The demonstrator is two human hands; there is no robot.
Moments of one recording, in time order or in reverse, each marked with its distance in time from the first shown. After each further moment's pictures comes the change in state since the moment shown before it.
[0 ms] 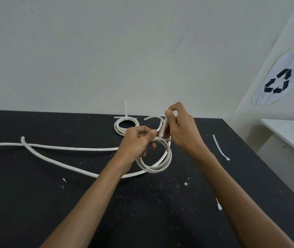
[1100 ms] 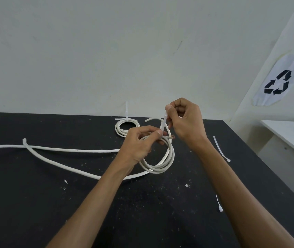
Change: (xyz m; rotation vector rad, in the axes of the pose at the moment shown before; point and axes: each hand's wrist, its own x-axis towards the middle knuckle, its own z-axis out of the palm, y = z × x) left_hand -0.007 0.005 0.003 0.030 -0.022 0.203; right_hand 0.018 -0.004 -0.007 0.087 0.174 -0.032
